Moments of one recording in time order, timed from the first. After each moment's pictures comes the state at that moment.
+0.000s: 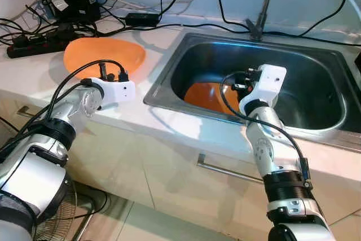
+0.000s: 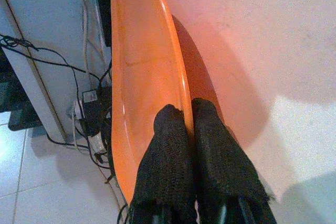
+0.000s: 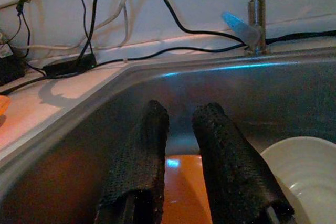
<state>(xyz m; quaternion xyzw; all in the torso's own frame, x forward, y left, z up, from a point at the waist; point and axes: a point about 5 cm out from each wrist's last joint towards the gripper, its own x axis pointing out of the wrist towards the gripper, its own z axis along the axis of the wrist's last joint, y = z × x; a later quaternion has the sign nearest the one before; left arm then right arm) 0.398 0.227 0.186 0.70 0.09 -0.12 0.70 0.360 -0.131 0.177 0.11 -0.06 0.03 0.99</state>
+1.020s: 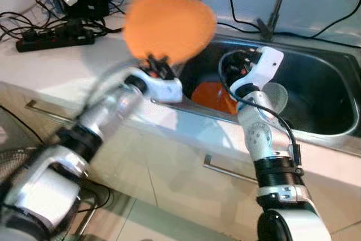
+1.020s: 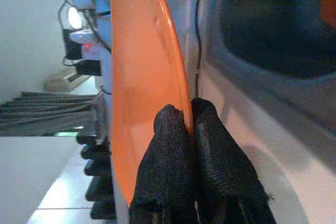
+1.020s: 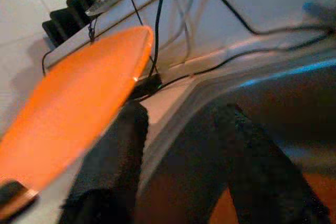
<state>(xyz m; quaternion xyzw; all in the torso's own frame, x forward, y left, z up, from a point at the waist) 0.382 0.121 0.206 0.68 -0.19 -0.16 0.69 0.370 -0.107 0.206 0.25 -0.07 0.10 0.96</state>
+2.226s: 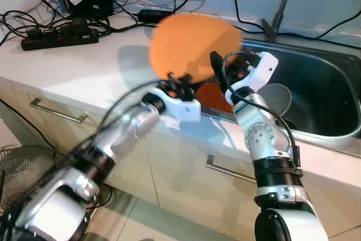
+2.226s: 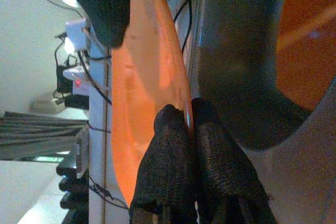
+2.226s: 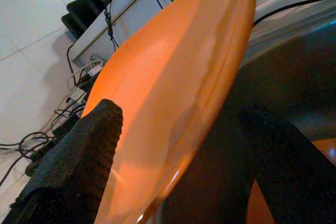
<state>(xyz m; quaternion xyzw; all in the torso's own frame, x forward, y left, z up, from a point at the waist) 0.352 0.080 0.188 0.64 -0.24 -0.23 0.70 0.370 -0.102 0.199 0.31 -0.04 0.13 0.94</state>
